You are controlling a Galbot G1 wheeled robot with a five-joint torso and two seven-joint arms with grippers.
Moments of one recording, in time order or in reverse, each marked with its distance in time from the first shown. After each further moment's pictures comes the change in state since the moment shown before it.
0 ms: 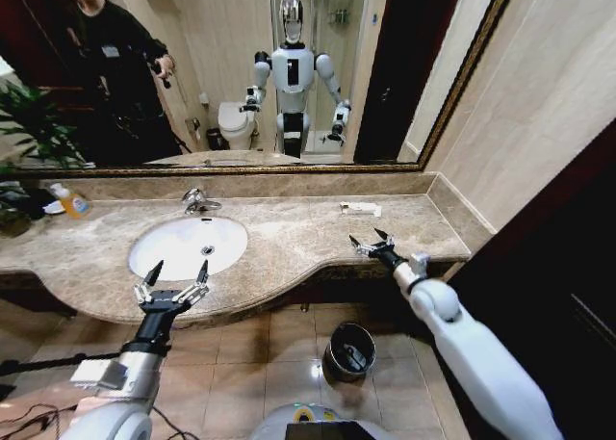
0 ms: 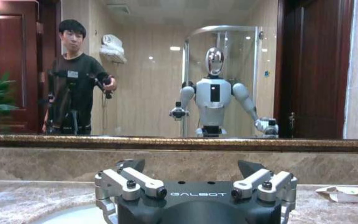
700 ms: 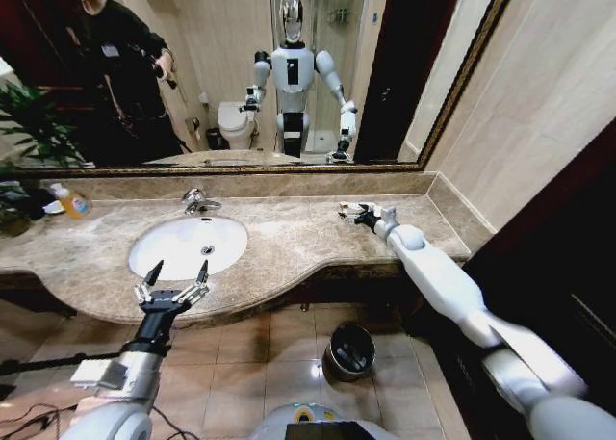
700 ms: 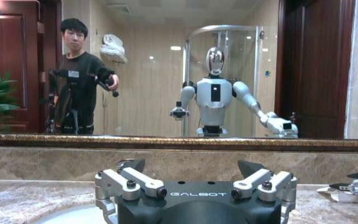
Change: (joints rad) left arm 0.000 0.000 0.000 0.000 0.000 0.000 0.000; right arm 0.658 0.138 -0.349 -0.713 -0.208 0.075 -0.203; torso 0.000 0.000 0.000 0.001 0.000
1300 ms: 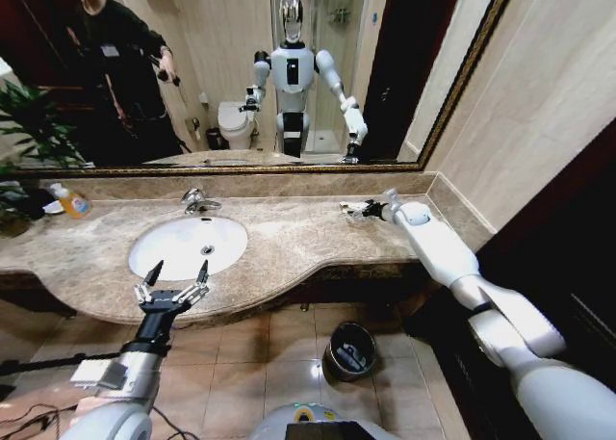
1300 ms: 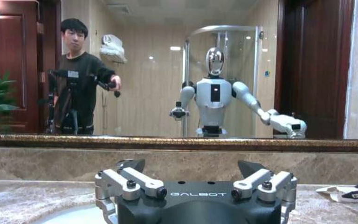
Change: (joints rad) left arm 0.000 0.000 0.000 0.000 0.000 0.000 0.000; right arm 0.083 0.003 0.033 -0.127 -0.109 -0.160 -0.181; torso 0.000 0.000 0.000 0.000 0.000
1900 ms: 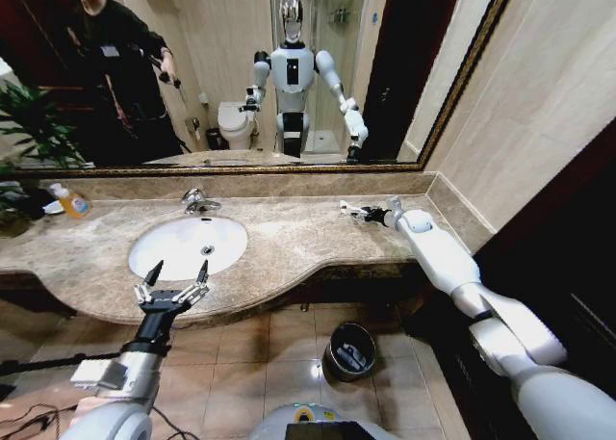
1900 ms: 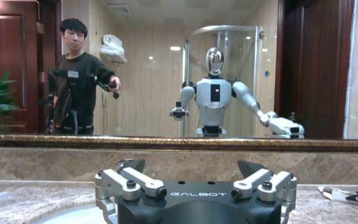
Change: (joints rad) left arm 0.000 0.000 0.000 0.000 0.000 0.000 0.000; right arm -0.072 -0.006 0.029 0.047 0.027 0.051 0.078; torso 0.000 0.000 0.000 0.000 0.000
